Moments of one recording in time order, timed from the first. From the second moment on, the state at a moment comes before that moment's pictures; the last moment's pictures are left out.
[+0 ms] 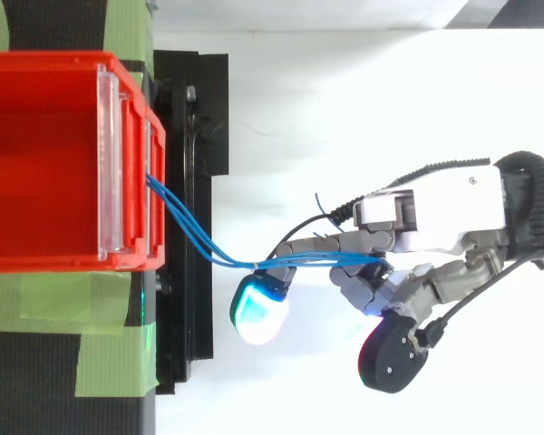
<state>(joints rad) 0.18 -2.03 -1.83 -2.47 -1.50 0.00</state>
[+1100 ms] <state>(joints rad) 0.16 -1.91 -1.78 -2.68 -1.44 0.00</state>
